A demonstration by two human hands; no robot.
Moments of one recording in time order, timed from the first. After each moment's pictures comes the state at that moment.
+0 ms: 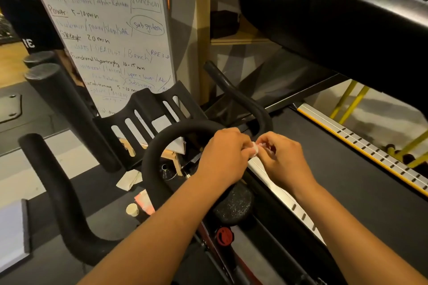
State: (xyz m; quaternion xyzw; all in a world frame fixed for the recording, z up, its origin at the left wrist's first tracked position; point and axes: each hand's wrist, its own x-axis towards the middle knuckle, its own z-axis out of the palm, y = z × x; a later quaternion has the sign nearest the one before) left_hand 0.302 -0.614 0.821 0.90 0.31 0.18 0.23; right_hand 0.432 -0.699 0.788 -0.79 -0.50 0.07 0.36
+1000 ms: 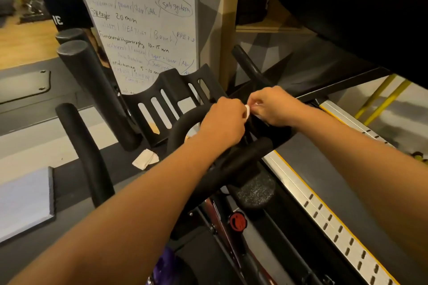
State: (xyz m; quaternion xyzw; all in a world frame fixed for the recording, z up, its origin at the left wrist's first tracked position) left_hand 0.285 -0.559 0.820 0.90 0.38 0.14 0.15; right_hand 0.435 -0.590 0.841 -0.75 -0.65 0.09 0.08
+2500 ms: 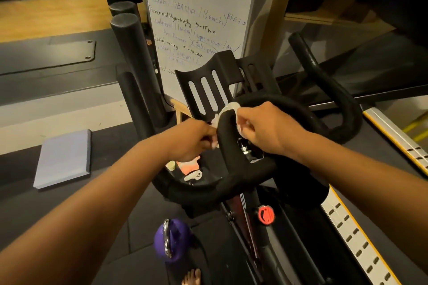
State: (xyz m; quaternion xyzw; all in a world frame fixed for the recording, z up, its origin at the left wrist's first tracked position) left_hand 0.109 -0.535 0.793 0.89 0.35 -0.02 0.29; right_hand 0.309 -0.593 0.821 -0.63 -0.76 0.11 0.06
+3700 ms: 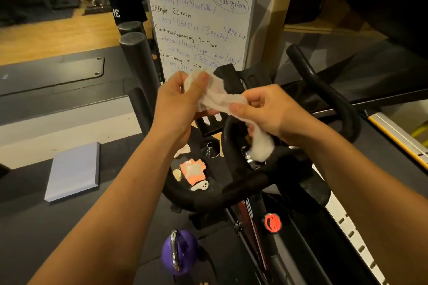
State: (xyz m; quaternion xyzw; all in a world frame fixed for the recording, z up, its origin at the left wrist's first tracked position) left_hand 0.124 -0.555 0.866 0.50 0.40 0.52 0.56; right_hand 0.299 -0.598 0.869 -0.55 -0.62 0.41 0.38
